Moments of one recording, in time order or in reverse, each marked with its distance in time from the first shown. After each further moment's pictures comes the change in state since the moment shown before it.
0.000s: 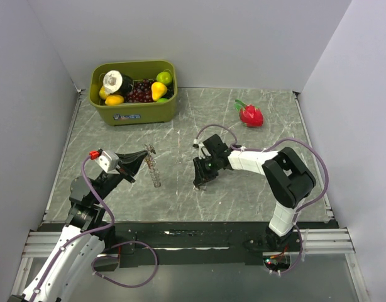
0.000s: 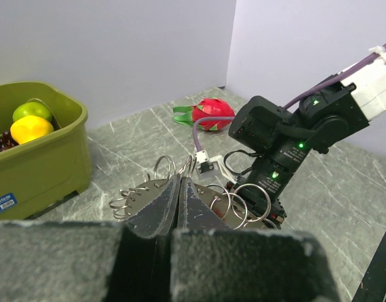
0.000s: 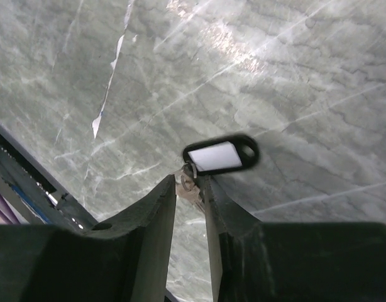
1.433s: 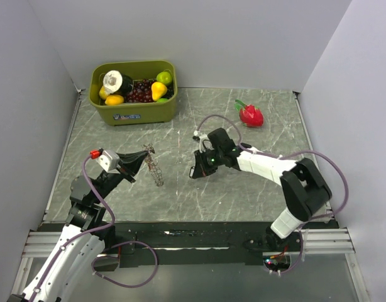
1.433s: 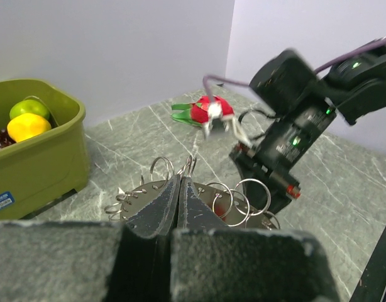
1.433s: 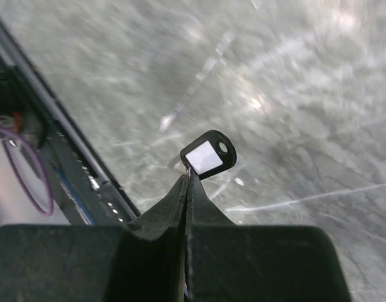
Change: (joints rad) left arm 0.000 0.009 0.000 0.000 0.005 0.000; right arm -0.002 -0.151 -0.004 0.019 -0.080 -0.036
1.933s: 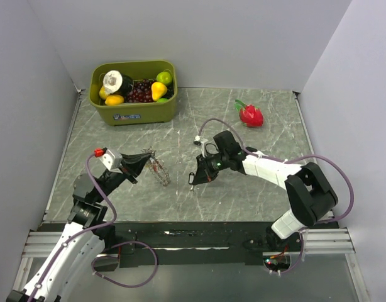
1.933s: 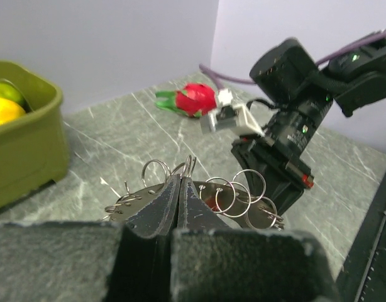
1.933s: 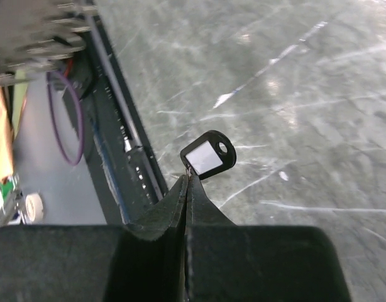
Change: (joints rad) left arm 0.000 0.032 -0.018 0.025 0.043 -0.031; right arm -0.032 -0.072 -0.087 0.060 -0.261 -0.121
